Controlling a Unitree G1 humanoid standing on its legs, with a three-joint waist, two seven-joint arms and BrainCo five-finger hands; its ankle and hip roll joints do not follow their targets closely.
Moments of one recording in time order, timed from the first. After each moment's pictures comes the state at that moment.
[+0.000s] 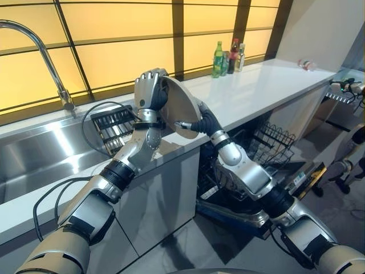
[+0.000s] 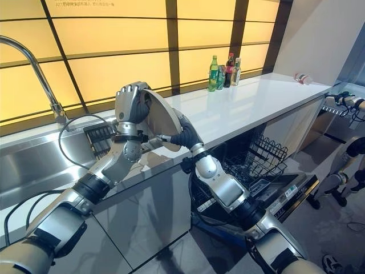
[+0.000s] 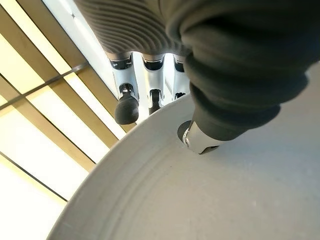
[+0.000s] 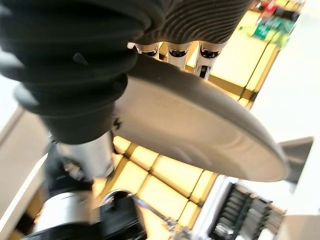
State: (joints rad) left arm -0.82 0.45 -0.56 0.41 0.46 0.15 0.74; right arm -0.65 -0.33 0.56 0.07 0.13 0.18 -0.26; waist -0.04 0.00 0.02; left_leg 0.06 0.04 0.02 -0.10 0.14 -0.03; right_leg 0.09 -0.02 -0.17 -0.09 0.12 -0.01
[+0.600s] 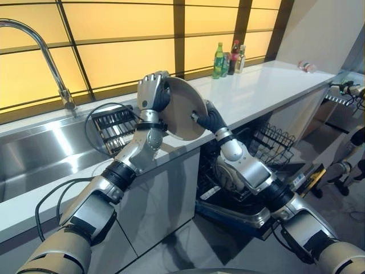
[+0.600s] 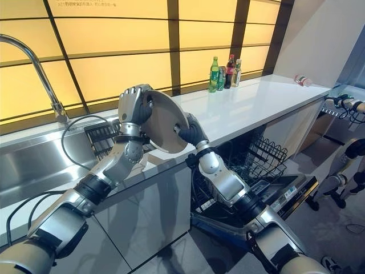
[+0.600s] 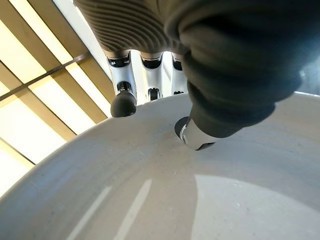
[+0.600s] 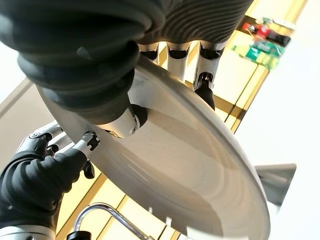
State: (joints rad) left arm -0.80 0.45 -0.56 0.38 0.46 0.14 0.68; right arm -0.66 -0.36 0.54 0.14 0.06 0.16 -0.28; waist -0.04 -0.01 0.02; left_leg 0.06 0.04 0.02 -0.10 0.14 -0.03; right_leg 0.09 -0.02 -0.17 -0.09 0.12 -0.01
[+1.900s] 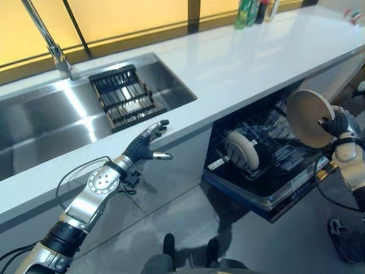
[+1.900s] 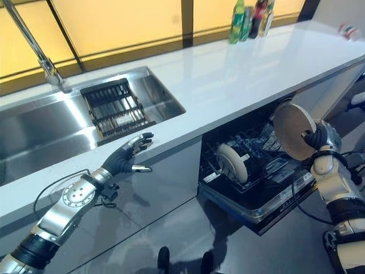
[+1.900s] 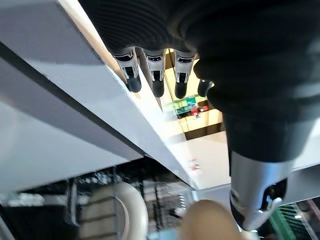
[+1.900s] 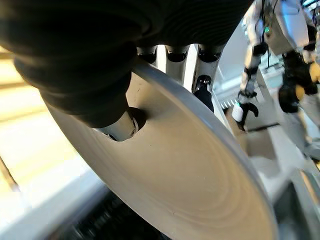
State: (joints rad) left arm -0.20 0.73 -0.30 -0.11 -0.44 -0.11 -0.17; right arm -0.55 -0.94 0.25 0.65 -0.09 0.12 -0.28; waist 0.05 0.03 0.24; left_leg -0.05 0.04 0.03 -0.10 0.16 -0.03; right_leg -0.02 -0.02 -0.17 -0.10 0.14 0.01
